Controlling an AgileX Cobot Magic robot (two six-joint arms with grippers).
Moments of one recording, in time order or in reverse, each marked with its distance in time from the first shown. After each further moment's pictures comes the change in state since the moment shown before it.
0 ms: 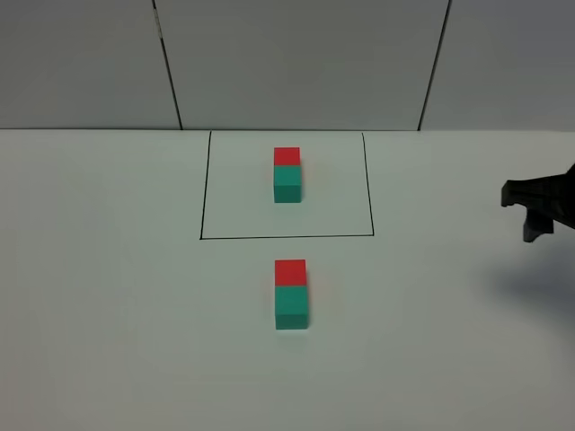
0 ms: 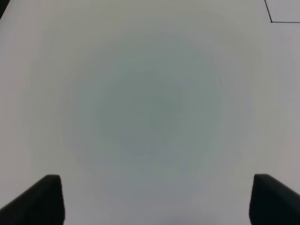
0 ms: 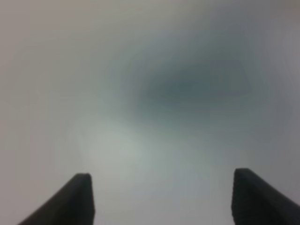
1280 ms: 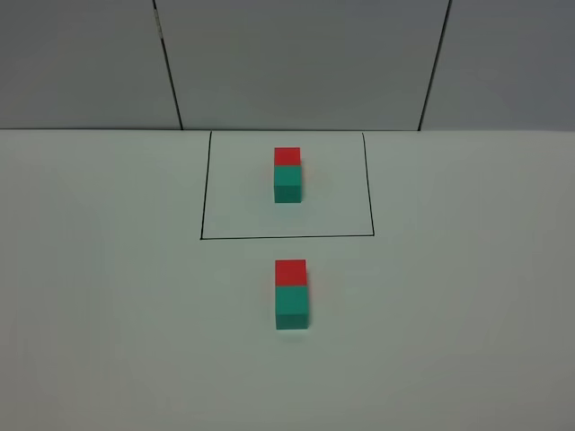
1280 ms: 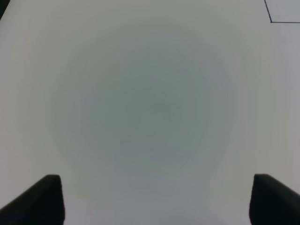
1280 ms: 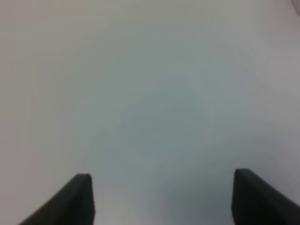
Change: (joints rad) left arm 0.000 0.000 0.000 0.000 0.000 0.000; right arm 0.000 -1.071 0.551 -0.149 0.103 0.044
